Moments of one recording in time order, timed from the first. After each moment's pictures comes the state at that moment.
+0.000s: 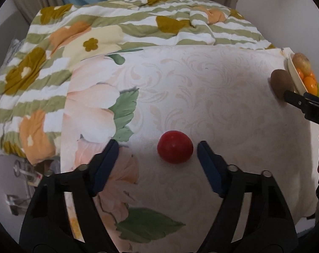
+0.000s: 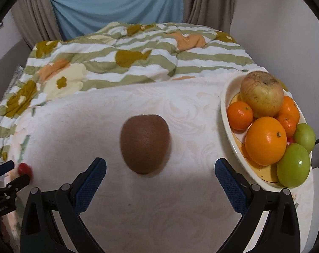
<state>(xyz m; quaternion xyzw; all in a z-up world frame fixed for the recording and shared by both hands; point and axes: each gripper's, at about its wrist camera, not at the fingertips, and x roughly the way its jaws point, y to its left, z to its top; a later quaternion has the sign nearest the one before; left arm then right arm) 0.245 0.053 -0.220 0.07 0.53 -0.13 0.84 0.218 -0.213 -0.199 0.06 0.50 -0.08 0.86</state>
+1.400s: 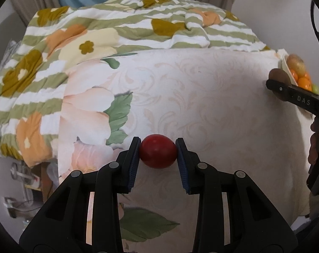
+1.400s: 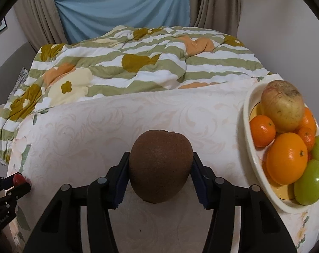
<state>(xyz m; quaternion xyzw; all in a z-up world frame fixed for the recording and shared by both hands) 0.243 0.056 -0.212 0.06 0.52 -0.14 0.84 0.240 -0.207 -0.200 0.07 0.47 -0.06 0.88</state>
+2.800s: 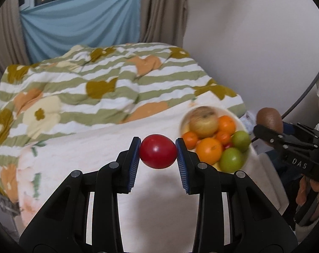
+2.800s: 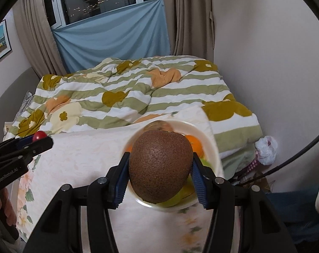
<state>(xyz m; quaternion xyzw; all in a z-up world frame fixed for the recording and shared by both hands) 0.209 -0.192 -0.083 0.06 0.40 -0.25 0.88 0.140 -0.380 -0.087 0.08 0.41 -0.06 0.91</state>
